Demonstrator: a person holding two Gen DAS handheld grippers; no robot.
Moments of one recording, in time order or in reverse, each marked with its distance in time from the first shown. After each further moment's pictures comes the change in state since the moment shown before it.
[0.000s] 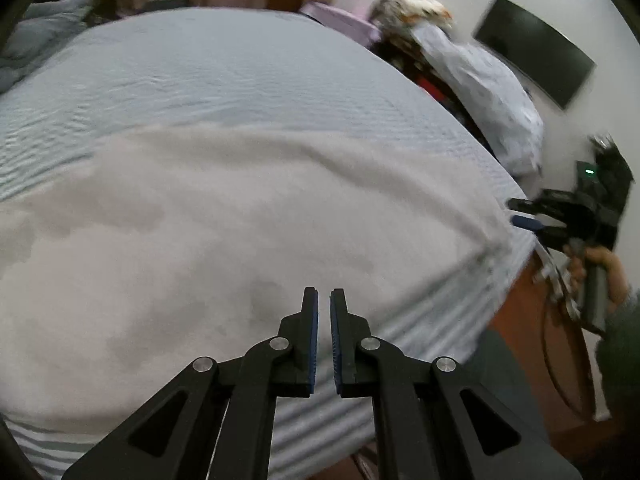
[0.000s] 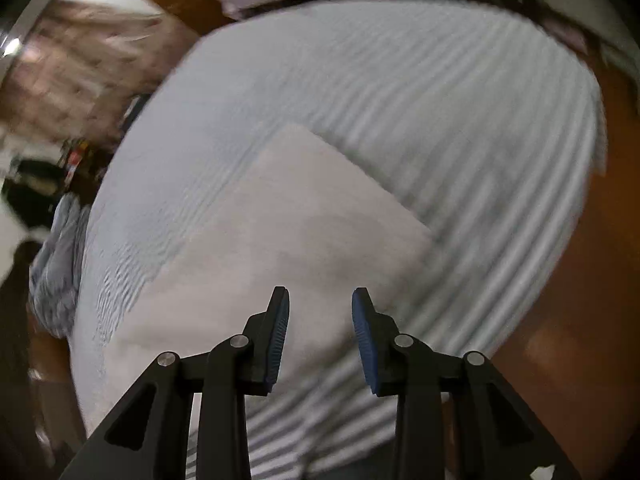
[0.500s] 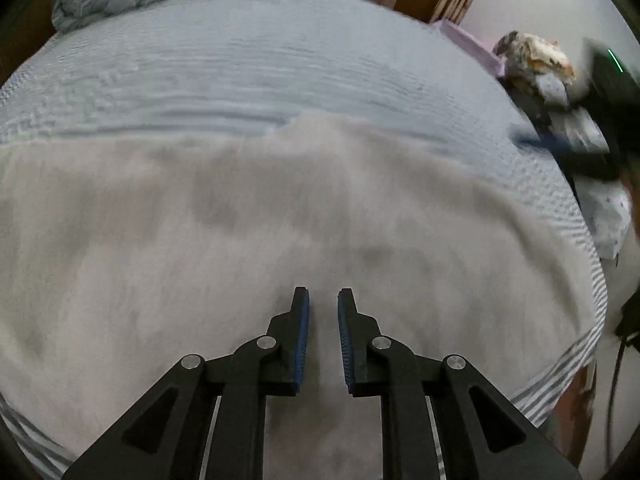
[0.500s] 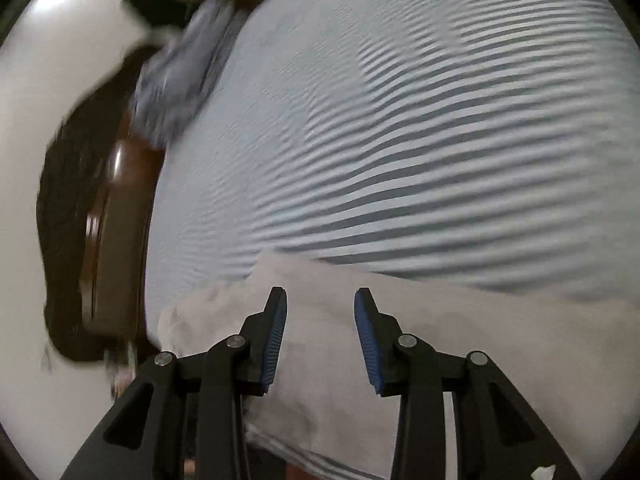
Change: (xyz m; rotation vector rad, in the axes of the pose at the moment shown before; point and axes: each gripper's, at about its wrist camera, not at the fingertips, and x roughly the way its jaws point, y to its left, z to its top) left arm 0.016 0.118 0.004 -0.307 0.027 0.244; right arm 0.180 0.354 -0.013 -0.490 0.638 0.415
